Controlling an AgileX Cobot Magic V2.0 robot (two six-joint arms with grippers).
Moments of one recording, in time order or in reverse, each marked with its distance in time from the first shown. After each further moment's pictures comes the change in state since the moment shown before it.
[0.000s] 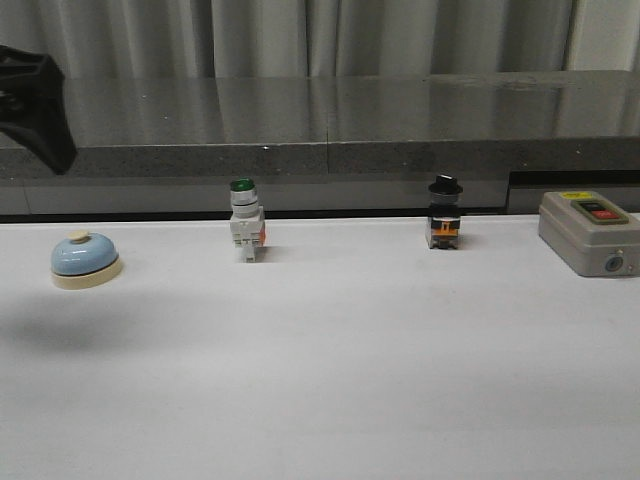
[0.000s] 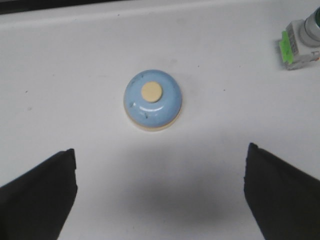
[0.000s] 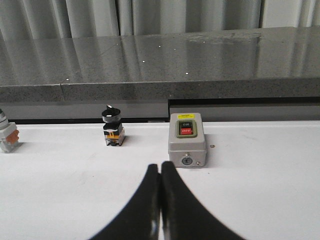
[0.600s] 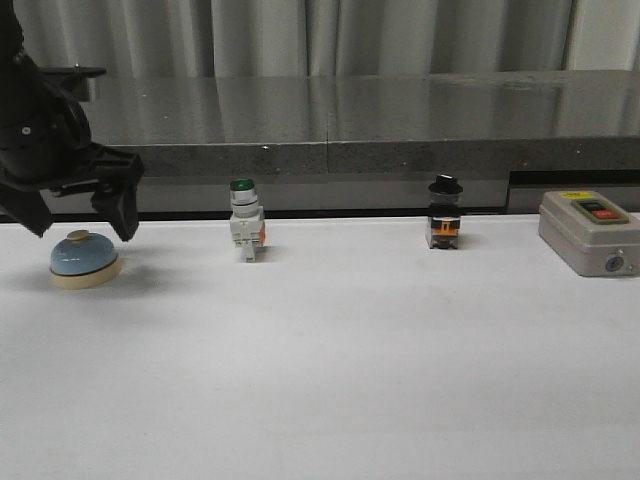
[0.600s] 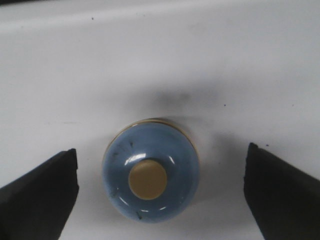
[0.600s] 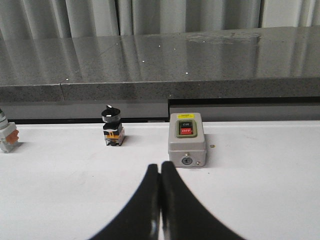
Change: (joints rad) left arm 0.000 0.410 -0.259 0.000 0.000 0.001; right arm 0.000 0.000 0.000 0.000 0.000 0.000
